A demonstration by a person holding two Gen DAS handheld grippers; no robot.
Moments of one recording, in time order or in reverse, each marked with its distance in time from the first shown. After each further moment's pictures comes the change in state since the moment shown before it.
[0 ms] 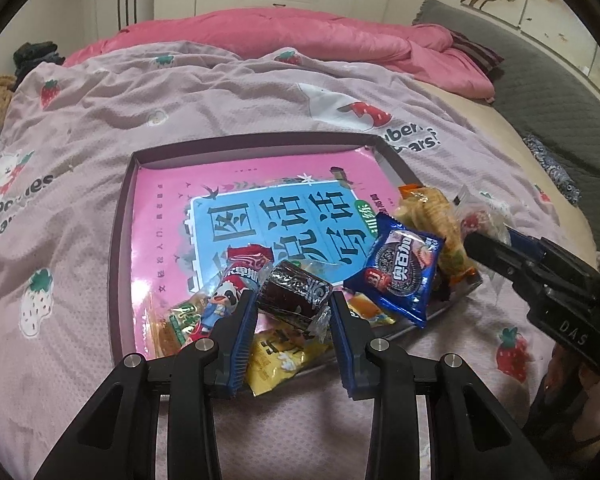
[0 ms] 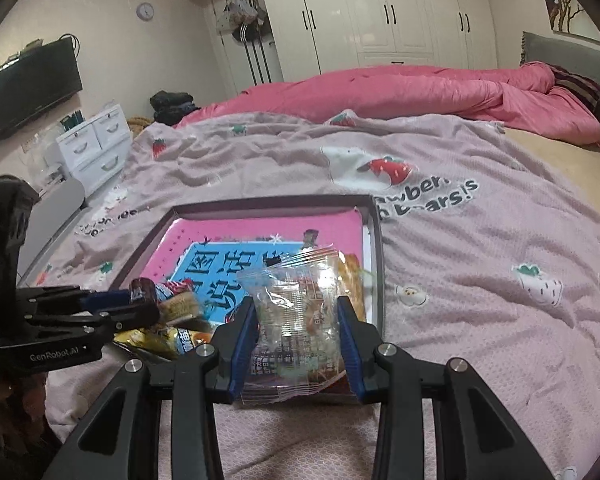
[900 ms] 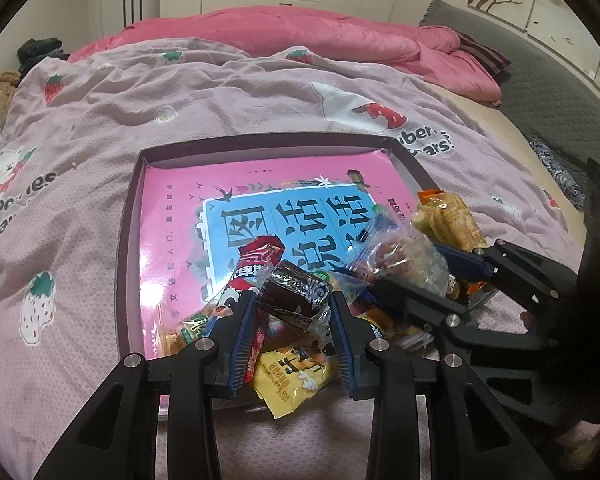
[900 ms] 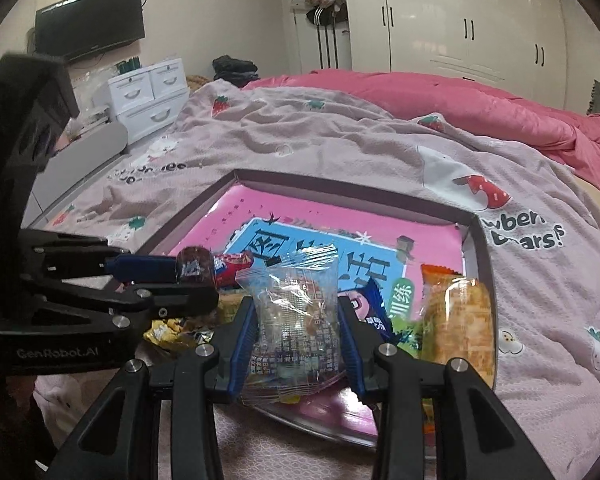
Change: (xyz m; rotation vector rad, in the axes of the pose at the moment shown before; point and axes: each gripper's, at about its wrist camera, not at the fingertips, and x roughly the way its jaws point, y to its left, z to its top) left arm 0.009 0.014 0.005 -0.017 0.001 0.008; right arm 0.053 0.064 -0.001 -0.236 0.041 0.113
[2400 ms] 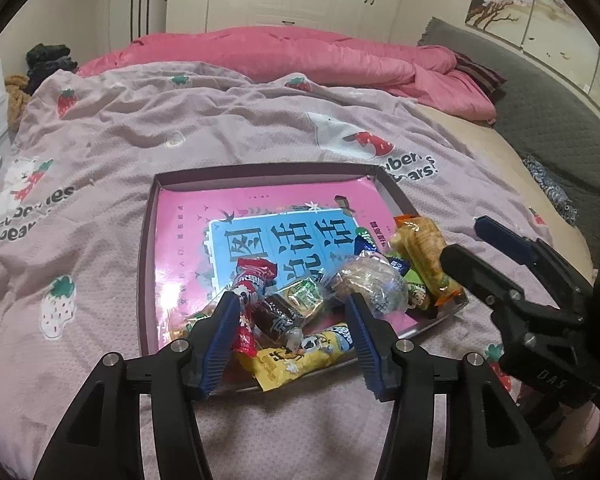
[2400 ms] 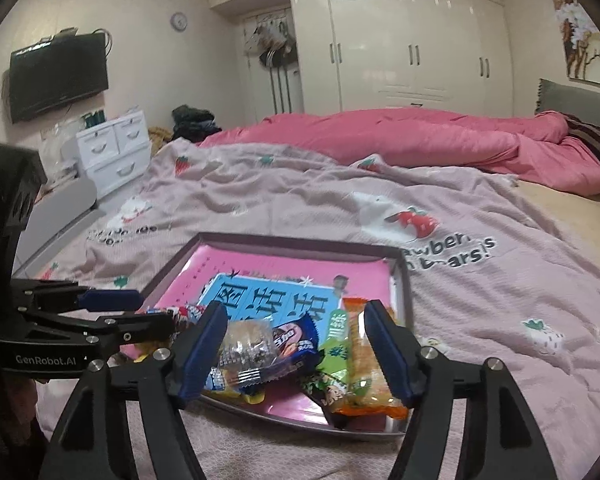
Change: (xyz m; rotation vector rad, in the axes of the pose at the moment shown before) left arm -0.042 -0.006 0.000 -0.019 -0.070 -0.005; right arm -0.075 -0.021 0.008 0.130 -0.177 -0.144
